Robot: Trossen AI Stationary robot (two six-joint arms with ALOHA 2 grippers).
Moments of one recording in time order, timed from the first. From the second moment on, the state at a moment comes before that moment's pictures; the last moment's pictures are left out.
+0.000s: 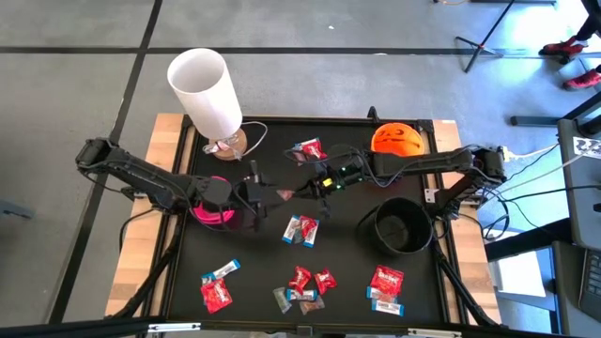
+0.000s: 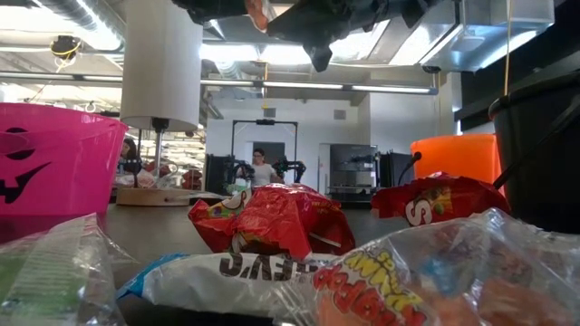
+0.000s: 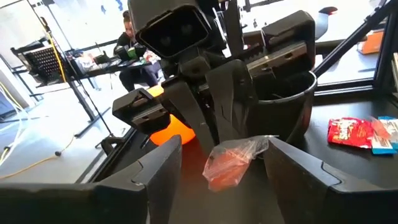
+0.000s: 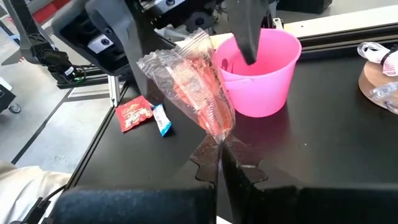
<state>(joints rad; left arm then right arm) -0.26 1.20 0.74 0.30 -0.51 0.14 -0.04 1.60 1.19 0.00 -0.31 0.13</state>
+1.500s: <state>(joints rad) -0.26 1.02 1.10 -1.44 -0.42 -0.77 -0.01 1.60 1.19 -0.05 -0.27 0.11</state>
